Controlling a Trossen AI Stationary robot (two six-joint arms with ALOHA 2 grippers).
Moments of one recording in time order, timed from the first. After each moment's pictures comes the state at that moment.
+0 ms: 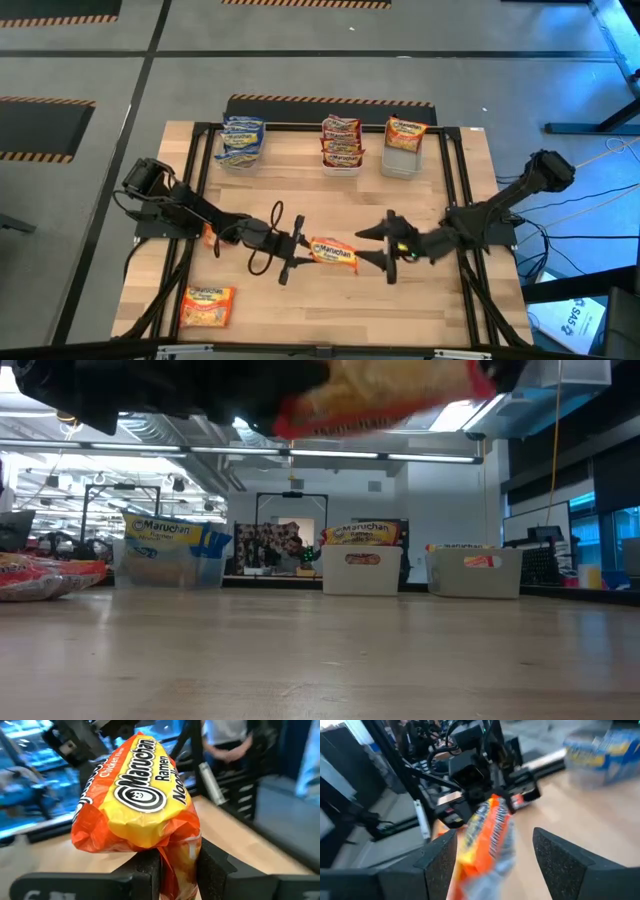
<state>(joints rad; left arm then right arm) -0.33 1.65 0.63 0.97 -0.13 0.18 0.56 1.25 0.76 0.27 0.58 0.52</state>
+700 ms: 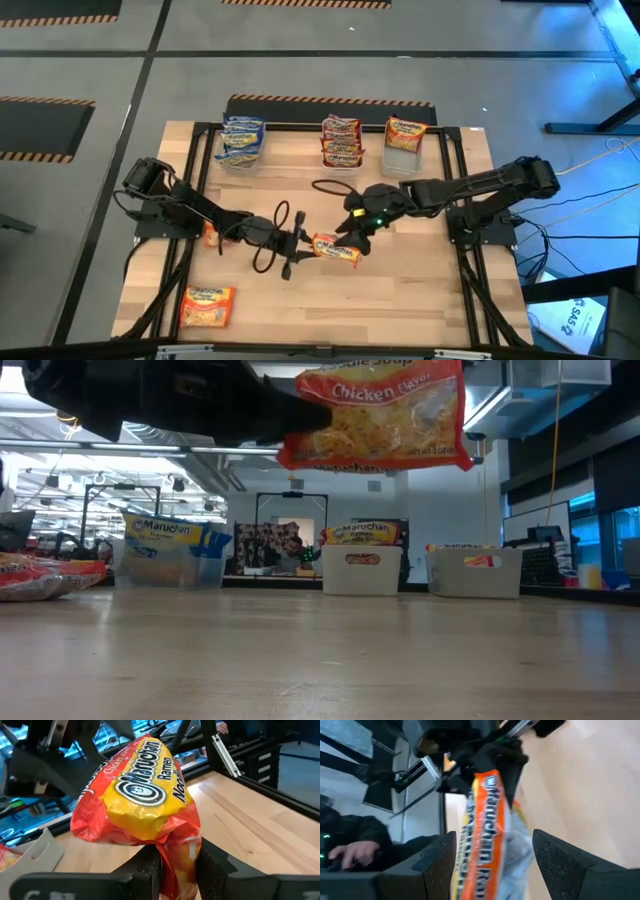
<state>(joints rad) -0.30 1.65 0.63 0.89 -0.17 0.30 0.14 1.45 1.07 -0.18 -0.23 0.69</state>
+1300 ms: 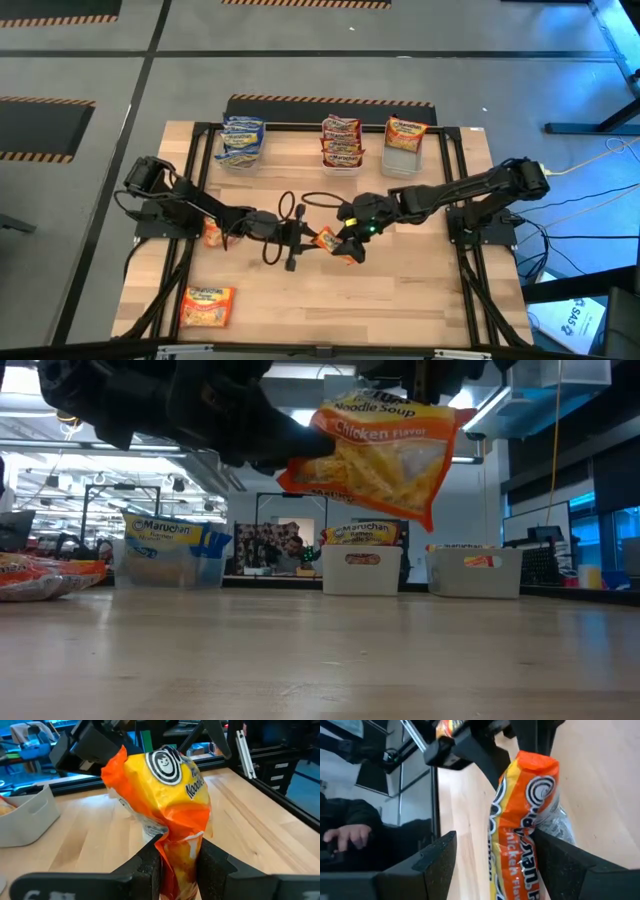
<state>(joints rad) -0.24 1.65 0.63 0.83 -0.16 0.08 0.16 1.55 1.08 -0.19 -0.27 0.67</state>
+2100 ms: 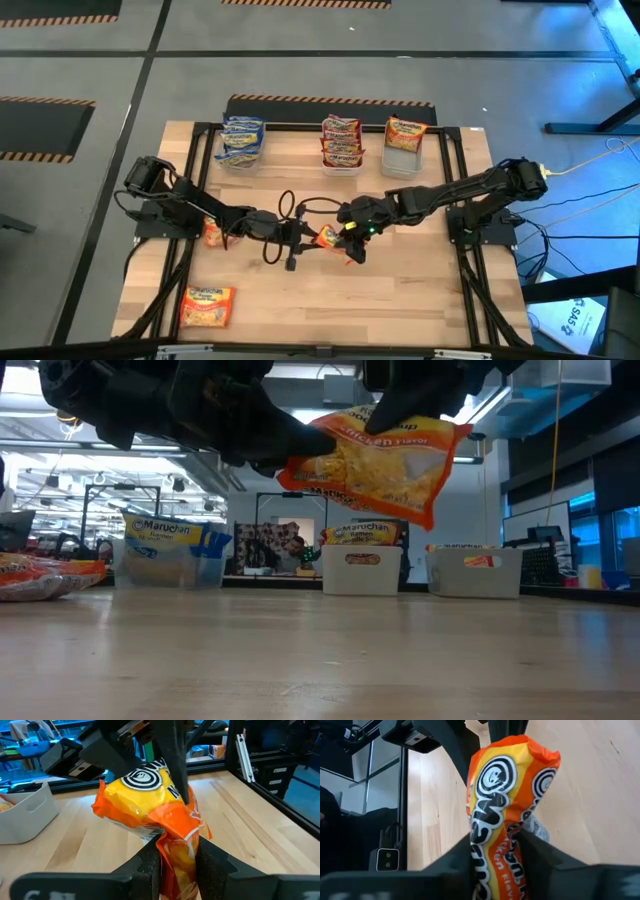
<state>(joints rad) -0.24 1.65 0.63 0.84 -0.15 0.05 0.16 1.57 1.08 -0.26 -0.18 0.54</state>
